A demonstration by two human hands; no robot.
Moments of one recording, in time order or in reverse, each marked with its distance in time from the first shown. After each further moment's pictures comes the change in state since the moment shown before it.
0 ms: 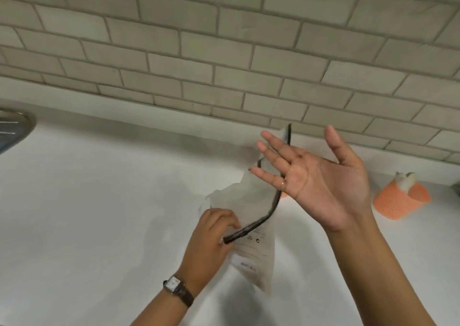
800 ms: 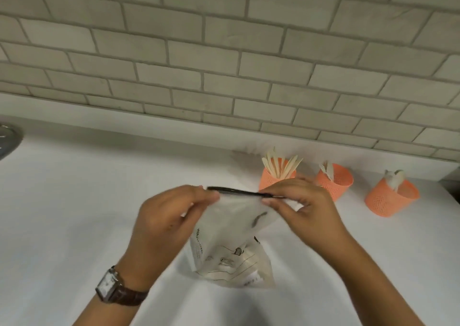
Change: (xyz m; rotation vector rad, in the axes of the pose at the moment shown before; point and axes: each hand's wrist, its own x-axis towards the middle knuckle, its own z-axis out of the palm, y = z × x) left_hand 0.045 0.053 -0.095 -0.008 0.234 0.342; right_hand -0.020 0.024 -0.032 -1.727 0.192 -0.622
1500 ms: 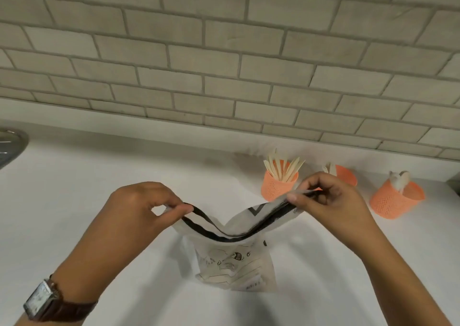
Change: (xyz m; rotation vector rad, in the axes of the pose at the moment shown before) left_hand 0.017 -0.011 -0.040 0.259 -0.366 -0.322; right_hand -0.003 0.007 -0.031 0.351 0.038 0.435
